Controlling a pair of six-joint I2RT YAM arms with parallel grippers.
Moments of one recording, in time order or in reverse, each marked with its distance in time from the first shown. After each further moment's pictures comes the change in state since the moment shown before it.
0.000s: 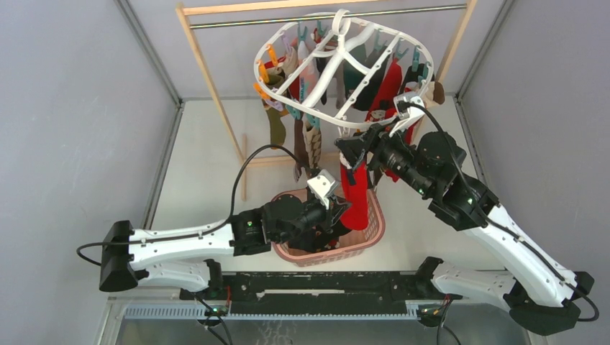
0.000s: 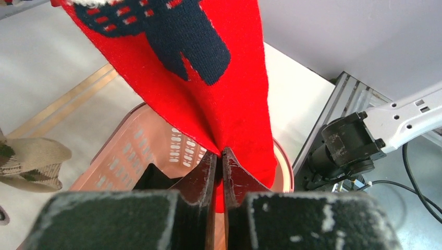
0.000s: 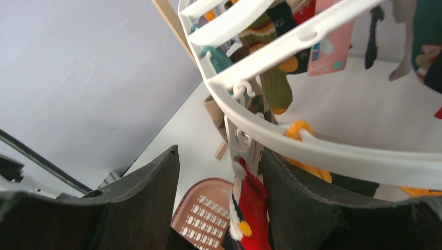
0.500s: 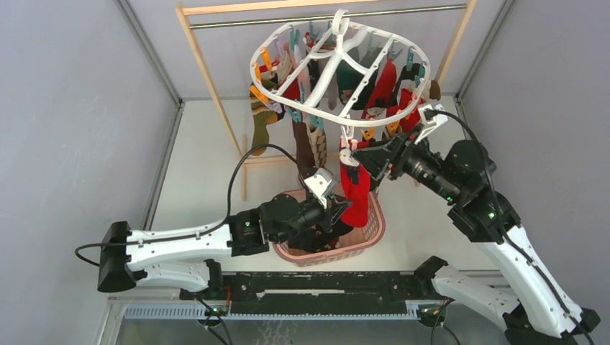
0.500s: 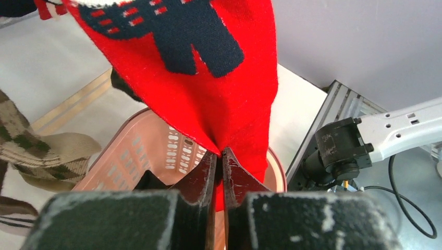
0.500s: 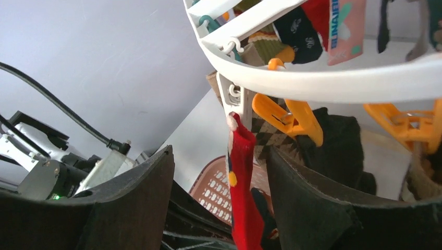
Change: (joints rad) left arm -0.002 -0.020 -0.005 0.031 0.003 -0.002; right arm -0.222 -0.134 -0.068 -0.042 -0.301 0.070
